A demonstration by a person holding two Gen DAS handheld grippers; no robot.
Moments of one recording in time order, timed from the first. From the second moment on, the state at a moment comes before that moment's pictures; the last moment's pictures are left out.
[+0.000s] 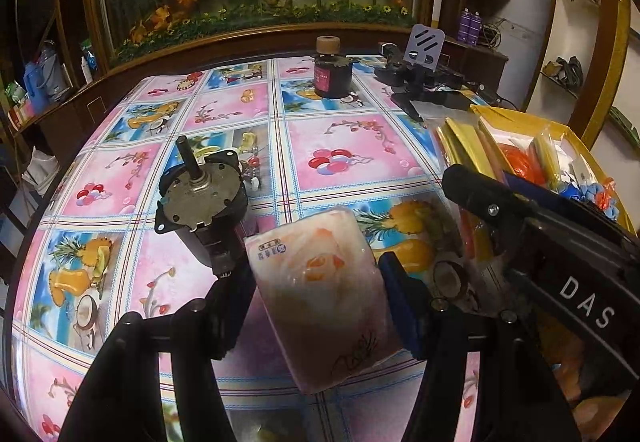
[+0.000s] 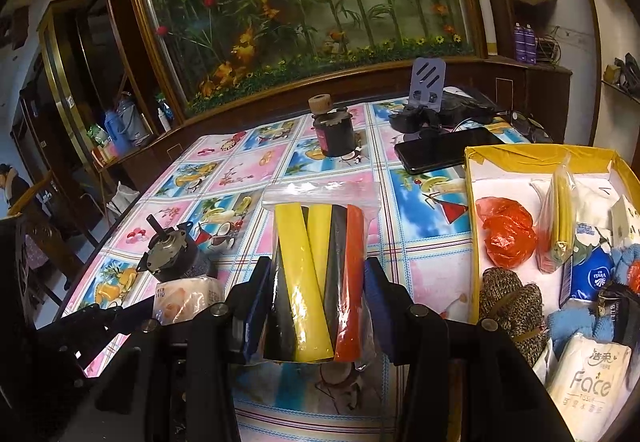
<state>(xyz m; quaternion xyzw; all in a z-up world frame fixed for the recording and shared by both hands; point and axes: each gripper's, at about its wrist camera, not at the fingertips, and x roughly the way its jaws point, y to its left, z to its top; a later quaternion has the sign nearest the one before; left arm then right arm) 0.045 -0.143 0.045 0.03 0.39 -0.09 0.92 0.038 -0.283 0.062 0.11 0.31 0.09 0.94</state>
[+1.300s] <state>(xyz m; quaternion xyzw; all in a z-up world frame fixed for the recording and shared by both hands) 0.032 -0.290 0.086 0.02 0.35 -0.30 0.89 -0.016 -0.492 0.097 0.26 0.22 -0.12 0.93</state>
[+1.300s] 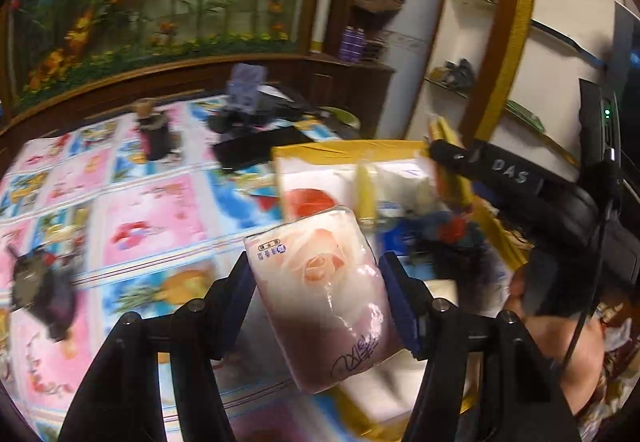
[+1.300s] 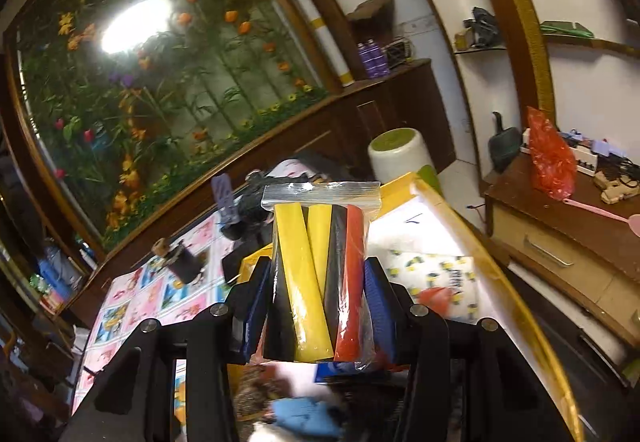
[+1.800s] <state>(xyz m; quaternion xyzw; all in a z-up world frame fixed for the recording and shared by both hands) 0.060 -0.347 0.053 0.05 0.39 -0.31 0.86 -0.009 -0.504 0.085 0.26 0.27 -0.15 0.92</state>
